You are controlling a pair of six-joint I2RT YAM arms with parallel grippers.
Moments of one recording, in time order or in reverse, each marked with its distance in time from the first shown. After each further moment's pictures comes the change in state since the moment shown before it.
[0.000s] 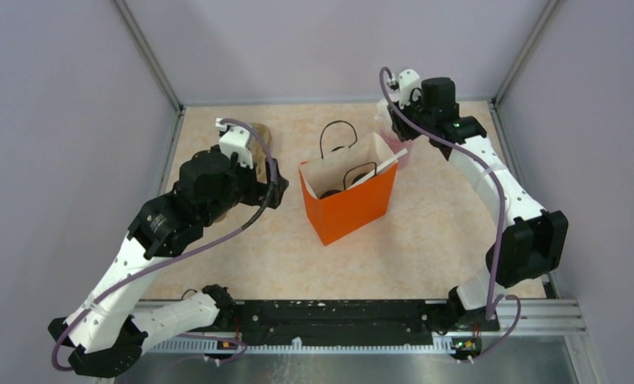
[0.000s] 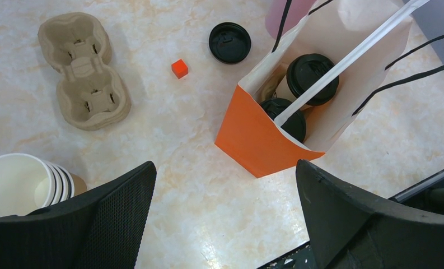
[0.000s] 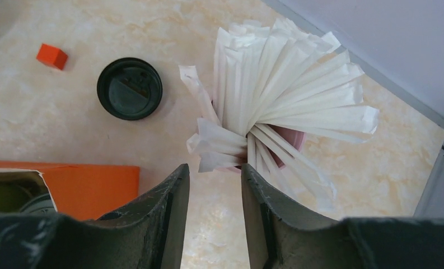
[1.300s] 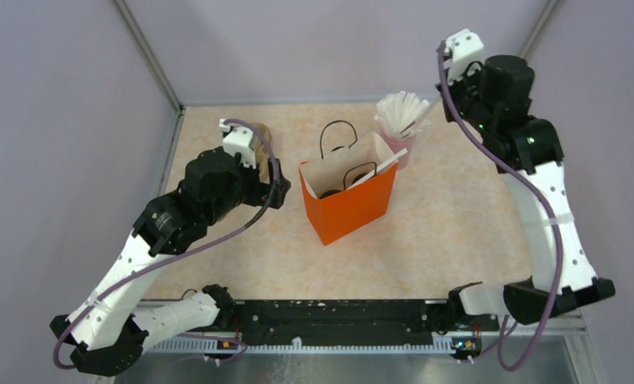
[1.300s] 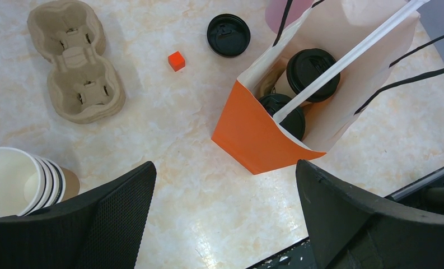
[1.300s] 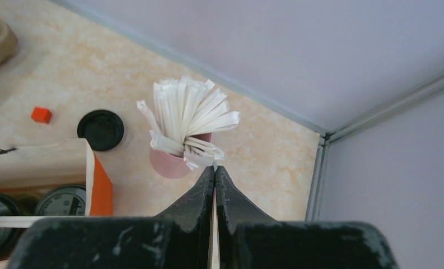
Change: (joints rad) left arm 0.000 0.007 -0.016 -0.008 0.003 -0.030; right arm -0.004 -0.194 0.297 -0.283 0.147 -0.079
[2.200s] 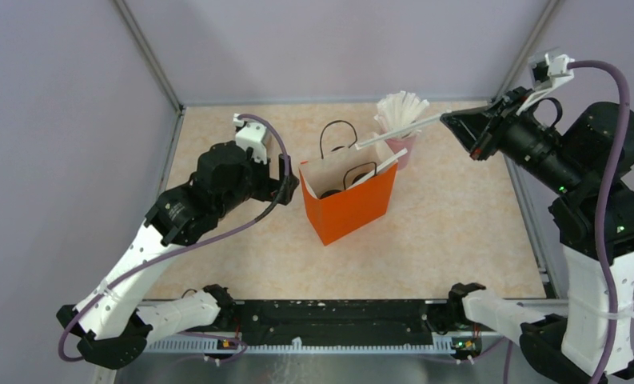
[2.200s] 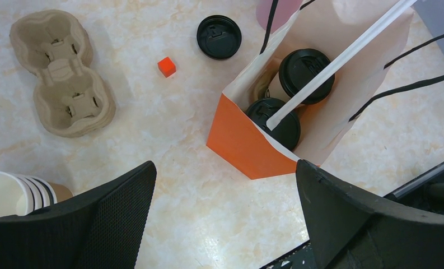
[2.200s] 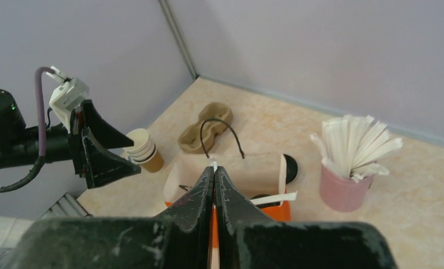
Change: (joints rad) left arm 0.000 0.063 0.005 0.050 0.034 0.035; right arm 0.000 -0.301 0.122 -0.074 -0.397 0.541
